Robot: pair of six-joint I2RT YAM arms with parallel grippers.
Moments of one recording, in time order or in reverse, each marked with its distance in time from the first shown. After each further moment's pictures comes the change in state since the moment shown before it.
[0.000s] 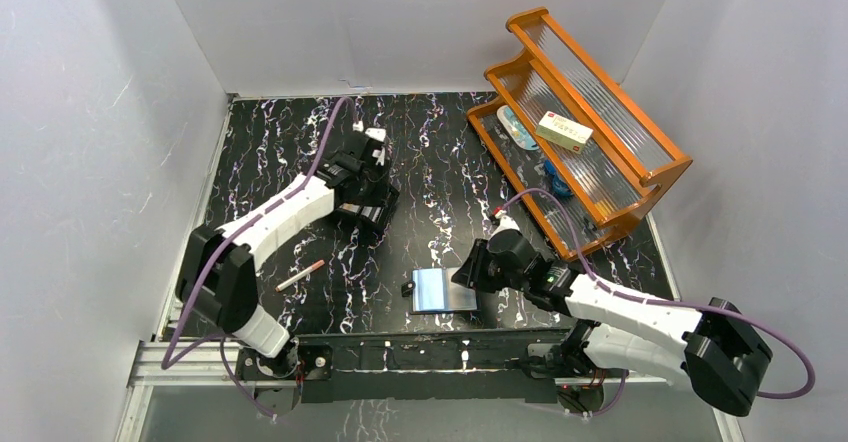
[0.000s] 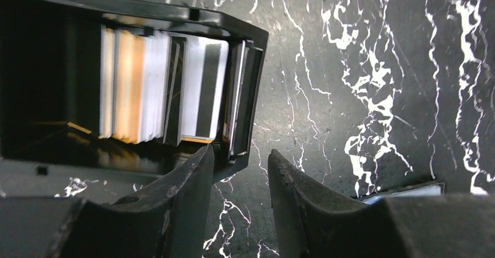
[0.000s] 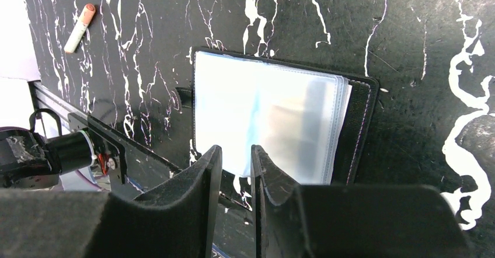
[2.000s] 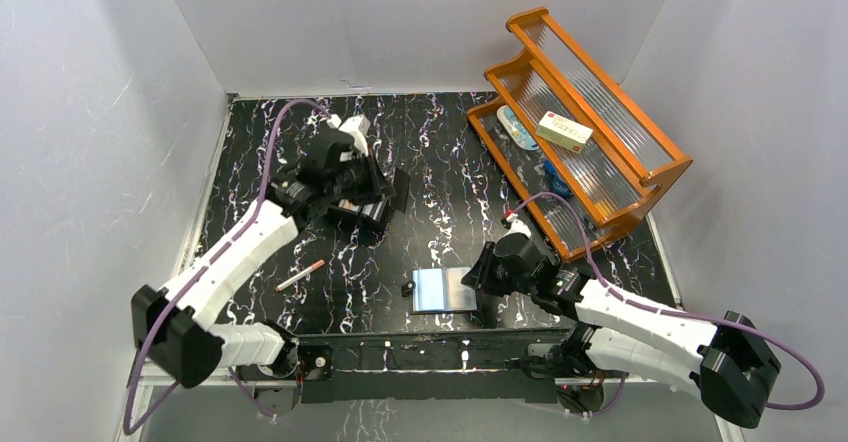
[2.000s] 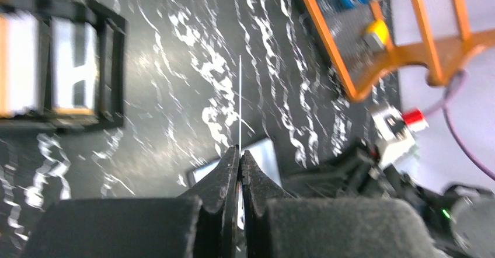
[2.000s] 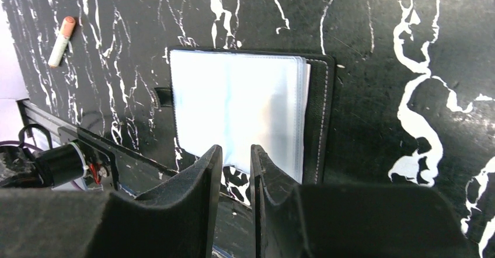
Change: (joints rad) left arm 0.005 -0.234 -0.001 0.026 0.296 -0.209; right arm 0.000 -0.093 -0.007 -0.122 0.059 0.043
